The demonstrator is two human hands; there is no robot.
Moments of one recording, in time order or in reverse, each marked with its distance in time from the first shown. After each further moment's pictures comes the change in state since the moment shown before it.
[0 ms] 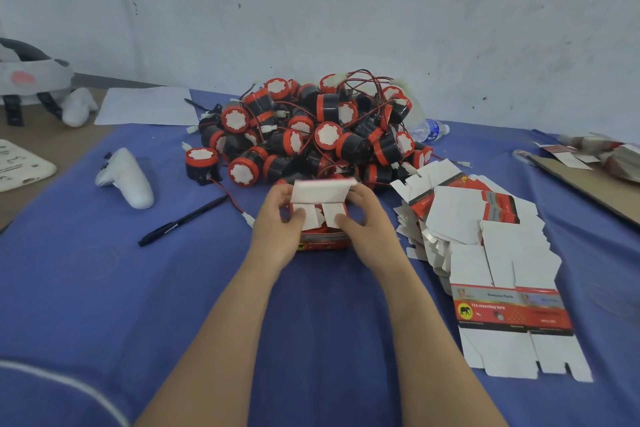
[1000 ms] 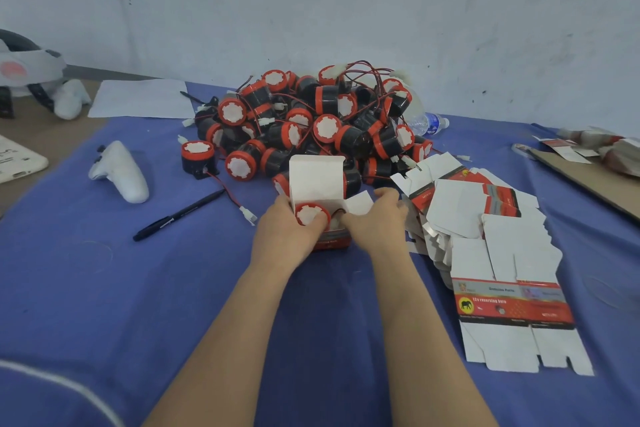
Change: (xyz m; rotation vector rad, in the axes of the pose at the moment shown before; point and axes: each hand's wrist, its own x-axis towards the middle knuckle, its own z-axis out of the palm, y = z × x) left_hand -0.006 0.003 0.007 0.363 0.002 -0.089; right_hand 0.003 -0.021 0.002 -0.407 0.238 0.380
